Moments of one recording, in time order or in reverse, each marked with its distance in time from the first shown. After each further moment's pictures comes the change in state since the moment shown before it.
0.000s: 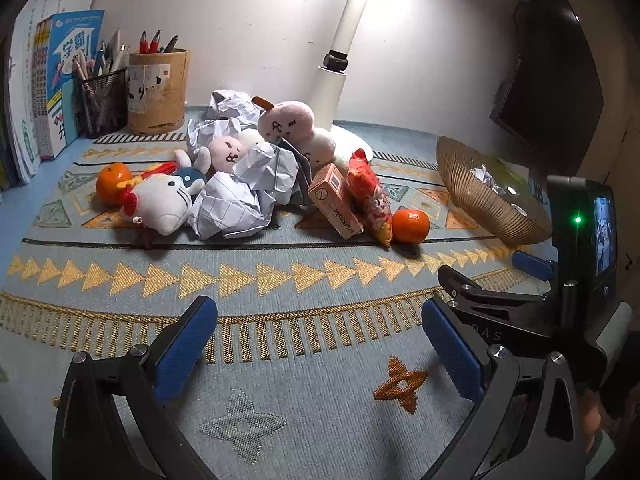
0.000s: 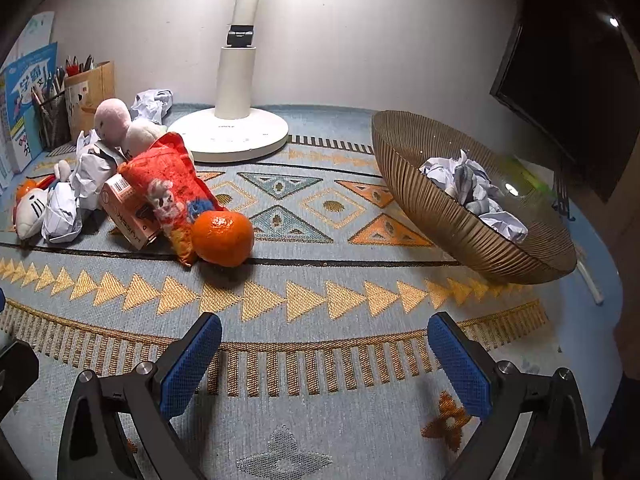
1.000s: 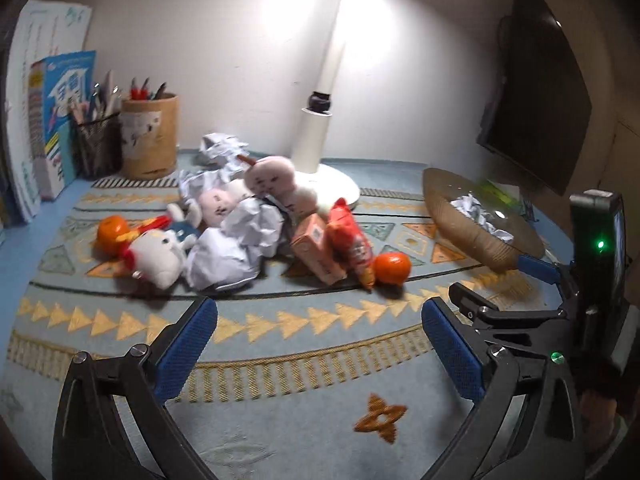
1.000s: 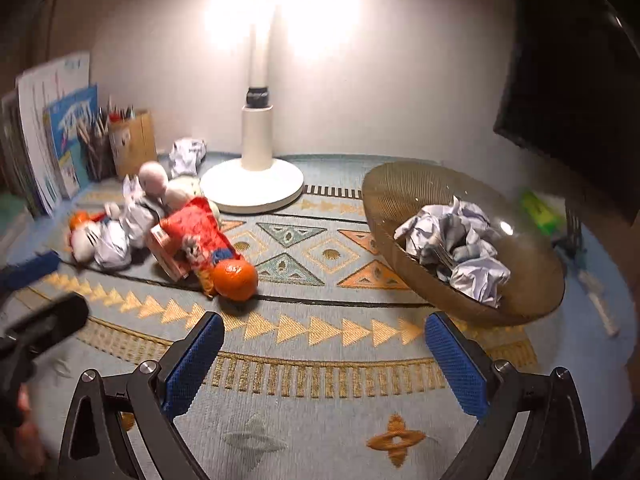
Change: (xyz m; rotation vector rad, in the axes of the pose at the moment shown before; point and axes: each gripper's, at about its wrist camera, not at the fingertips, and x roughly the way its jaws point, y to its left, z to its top) left arm -0.014 -0.004 0.016 0.013 -0.096 0.003; right arm -0.044 -0.029 0.011 -0.063 -0.125 0.107
